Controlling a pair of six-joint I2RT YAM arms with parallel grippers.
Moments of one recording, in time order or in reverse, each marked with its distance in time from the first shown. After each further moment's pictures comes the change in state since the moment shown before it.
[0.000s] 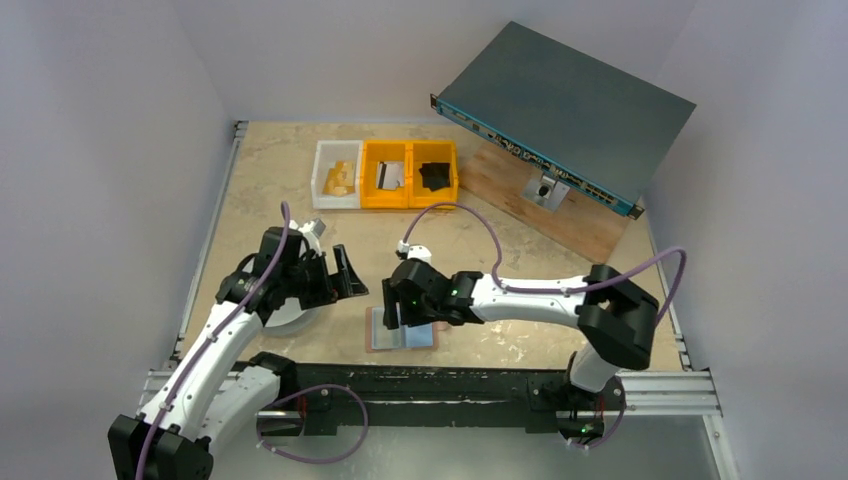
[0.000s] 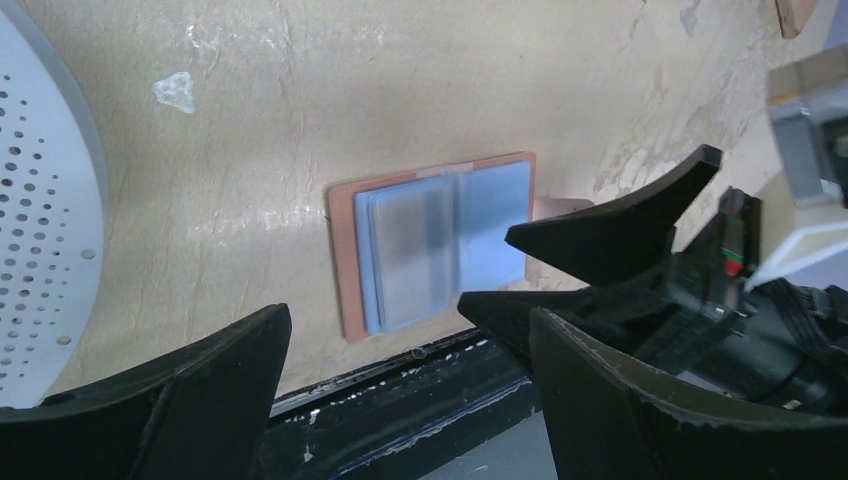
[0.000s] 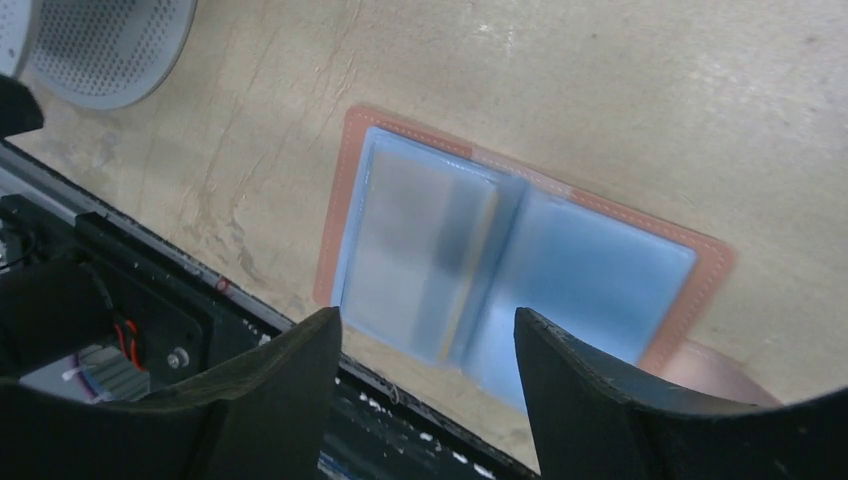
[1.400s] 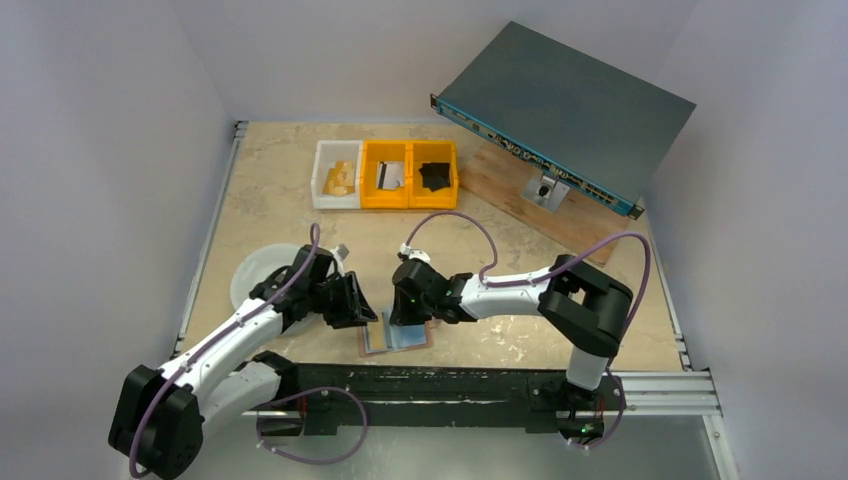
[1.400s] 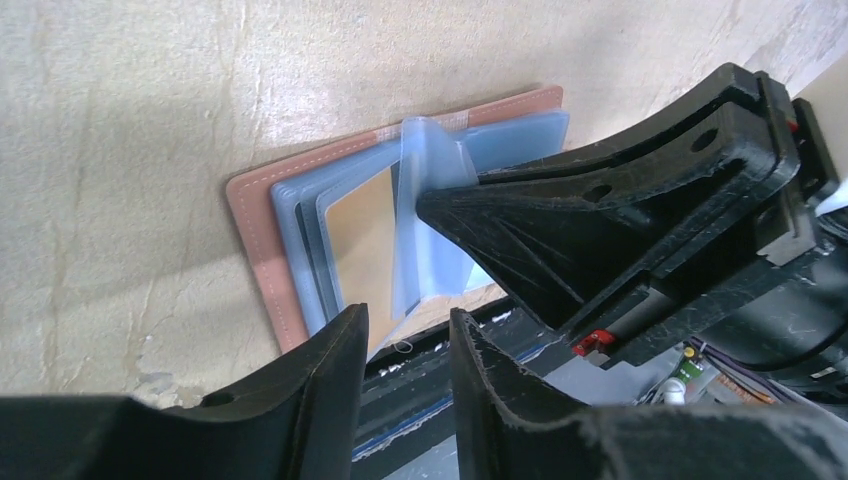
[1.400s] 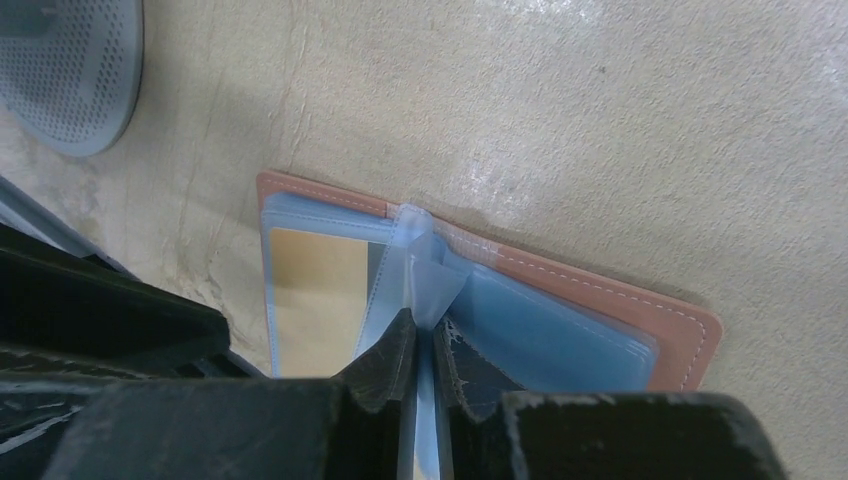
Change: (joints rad) left arm -0.148 0.093 -0.209 0.208 0.035 -0.206; right arm -0.041 0.185 -0.039 0.224 -0.090 0.046
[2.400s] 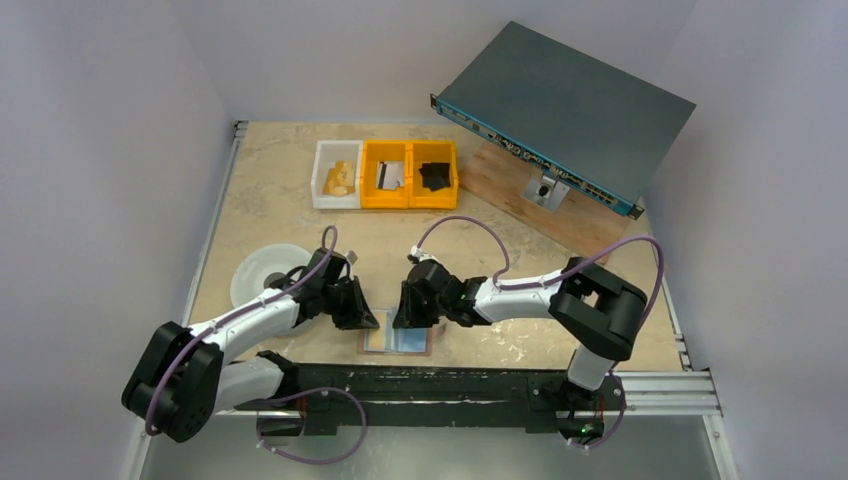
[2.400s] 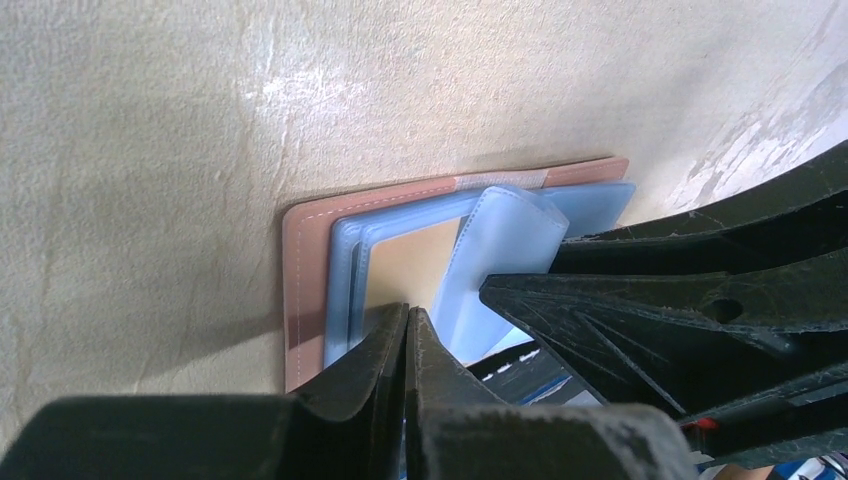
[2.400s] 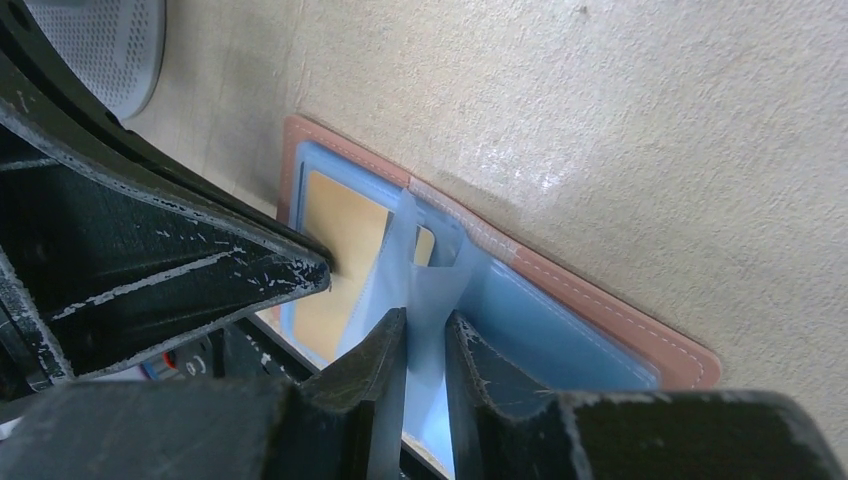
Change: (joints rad) left arm -0.049 0.217 -0.053 0.196 -0.027 -0.036; right arm -0.042 -0.072 -0.135 0.138 -0.119 0.026
